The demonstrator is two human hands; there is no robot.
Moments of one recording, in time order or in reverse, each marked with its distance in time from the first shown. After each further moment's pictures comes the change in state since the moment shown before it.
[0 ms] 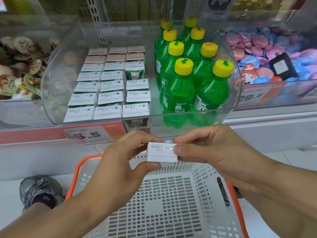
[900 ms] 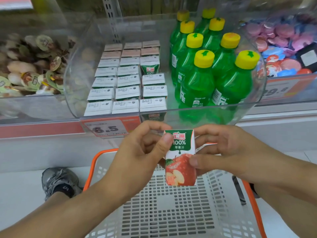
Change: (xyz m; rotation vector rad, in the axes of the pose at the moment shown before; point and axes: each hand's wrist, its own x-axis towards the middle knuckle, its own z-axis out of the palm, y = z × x) left_hand 0.002 0.005 0.003 -0.514 0.019 -0.305; right_hand 0.004 0.007 0.000 -0.156 -0.194 -0.053
